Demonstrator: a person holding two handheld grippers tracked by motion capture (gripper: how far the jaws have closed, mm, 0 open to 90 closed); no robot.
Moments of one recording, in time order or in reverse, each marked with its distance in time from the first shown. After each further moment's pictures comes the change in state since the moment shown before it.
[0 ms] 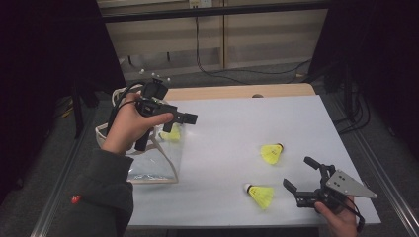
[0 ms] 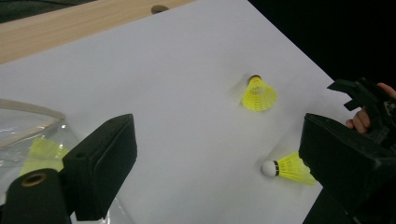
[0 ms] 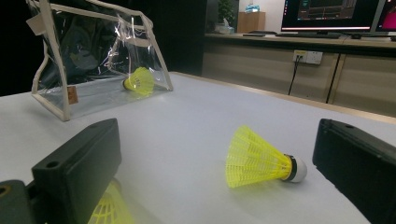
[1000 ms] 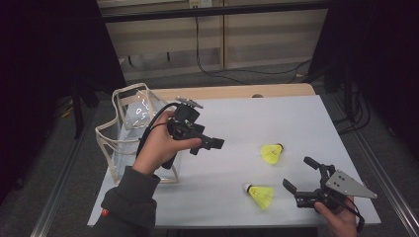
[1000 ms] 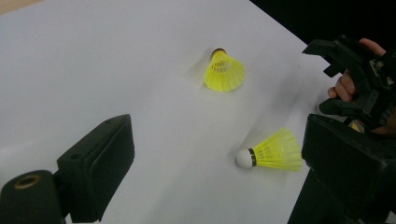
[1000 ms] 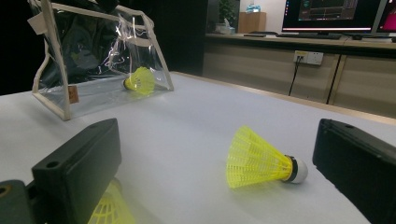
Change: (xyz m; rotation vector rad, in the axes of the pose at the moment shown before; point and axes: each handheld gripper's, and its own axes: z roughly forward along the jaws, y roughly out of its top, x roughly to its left) left arm -0.038 -0.026 0.062 0.053 -0.098 0.098; right arm 0.000 0.000 0.000 -0.001 0.005 -0.007
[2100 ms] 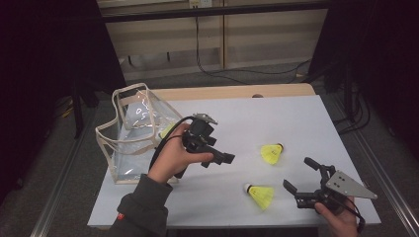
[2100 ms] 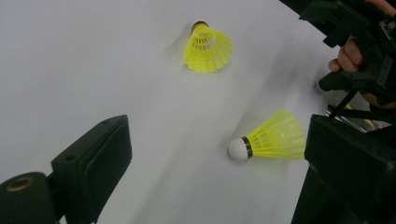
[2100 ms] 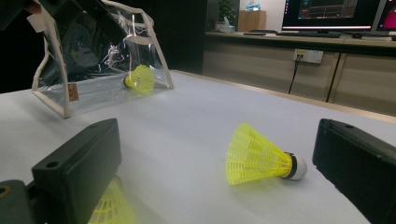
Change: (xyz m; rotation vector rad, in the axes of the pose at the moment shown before) left arm -0.006 -0.019 0.044 0.053 -0.068 0.063; right arm 0.000 -0.001 -0.001 0.006 -0.004 -0.001
